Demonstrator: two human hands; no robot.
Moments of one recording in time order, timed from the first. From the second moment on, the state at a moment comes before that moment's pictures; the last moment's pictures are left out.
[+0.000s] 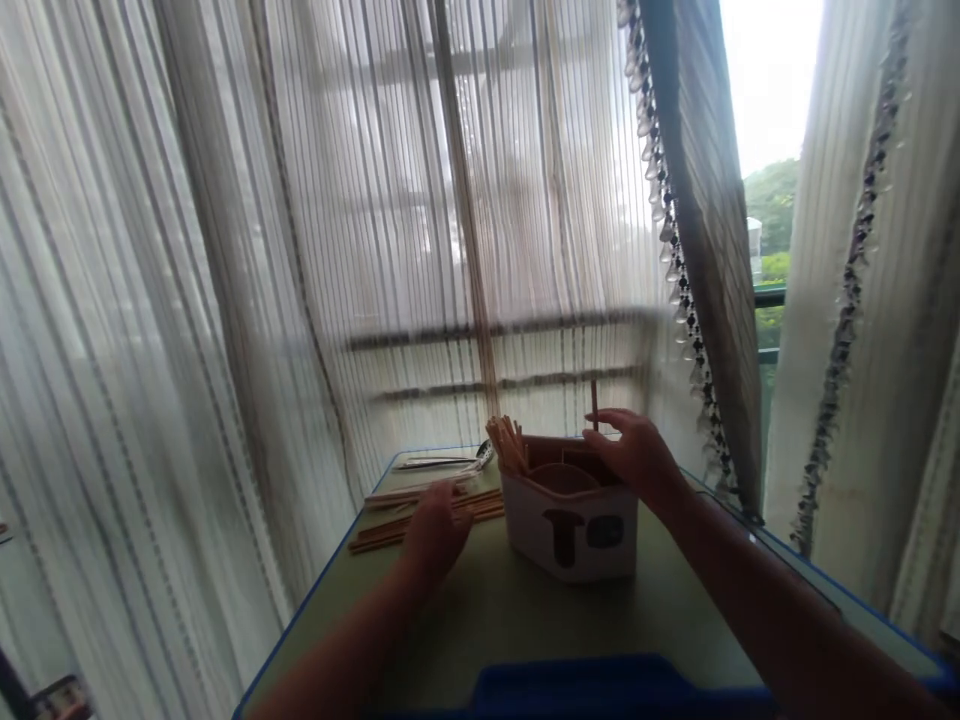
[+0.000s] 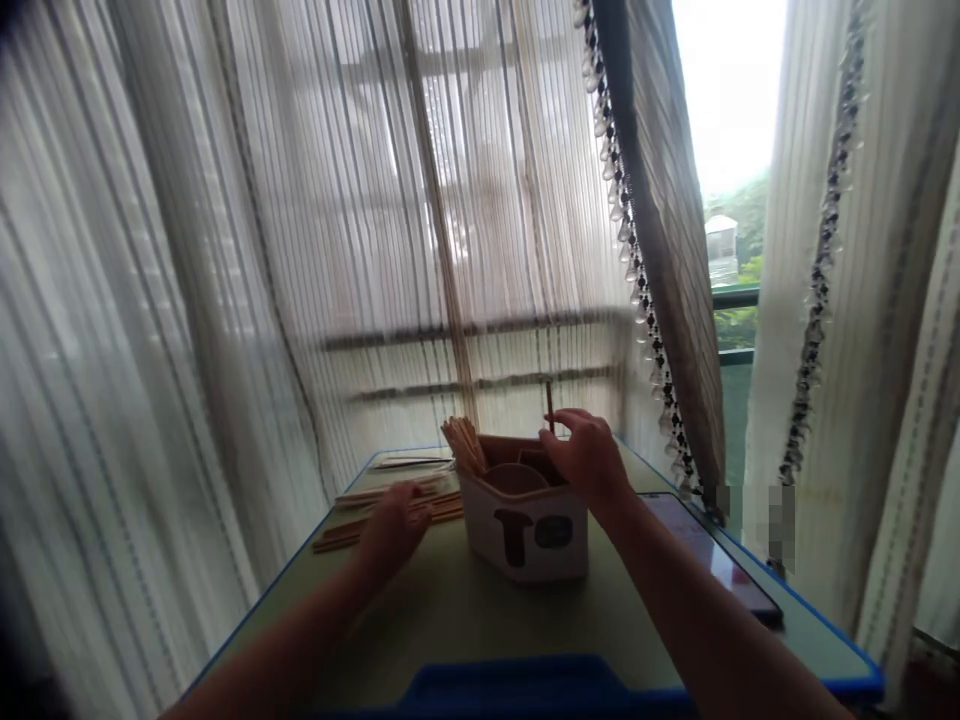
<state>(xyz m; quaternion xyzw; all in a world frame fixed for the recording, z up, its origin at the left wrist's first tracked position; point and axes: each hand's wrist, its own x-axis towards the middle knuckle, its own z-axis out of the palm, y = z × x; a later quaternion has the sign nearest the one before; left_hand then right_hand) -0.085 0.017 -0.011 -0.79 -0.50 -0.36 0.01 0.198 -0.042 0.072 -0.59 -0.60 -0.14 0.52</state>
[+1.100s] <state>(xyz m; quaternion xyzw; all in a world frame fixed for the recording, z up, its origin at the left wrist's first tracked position) -0.089 0.030 -0.027 -0.85 -0.47 -0.25 0.04 0.201 -0.035 0.002 -0.46 -0.55 -0.10 0.69</state>
